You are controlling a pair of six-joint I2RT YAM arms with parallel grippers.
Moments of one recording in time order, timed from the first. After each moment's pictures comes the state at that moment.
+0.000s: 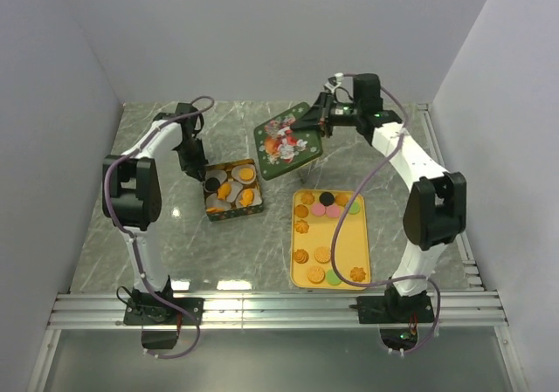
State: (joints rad) left arm -0.11 2.00 1.59 -0.95 0.04 -0.38; right arm 0.23 1.78 1.55 -0.25 -1.01 0.96
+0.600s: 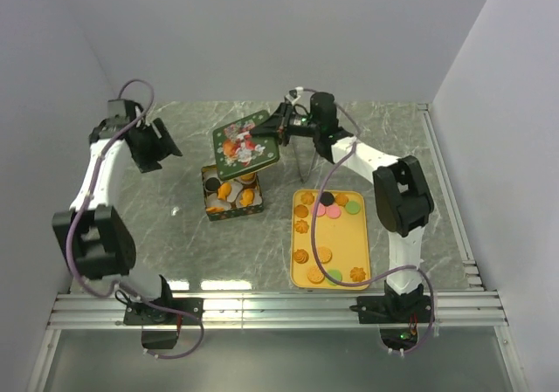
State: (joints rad) left arm 0.13 1.60 1.42 -0.81 0.19 -0.43; right arm 0.44 2.01 1.50 0.39 -0.90 1.36
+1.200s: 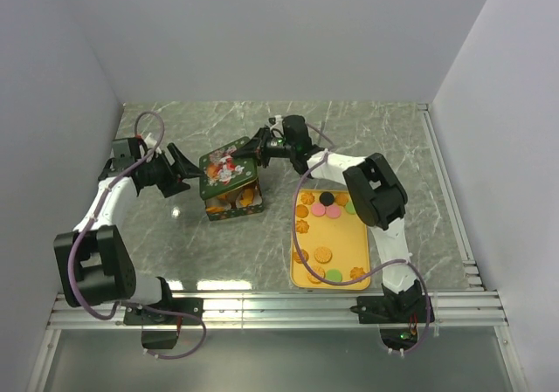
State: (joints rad) left arm 0.19 1.37 0.92 -0.43 0.68 -0.49; right arm 0.57 2.19 1.49 0.46 -0.77 1.48
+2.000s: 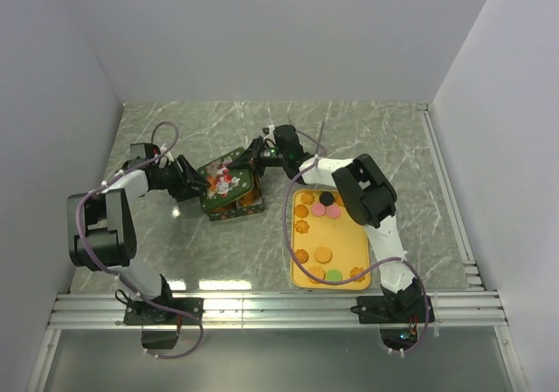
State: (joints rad) left arm 0.15 1.63 0.90 -0.30 0.70 -0.49; right arm 0.62 2.28 1.50 0.46 -0.72 1.42
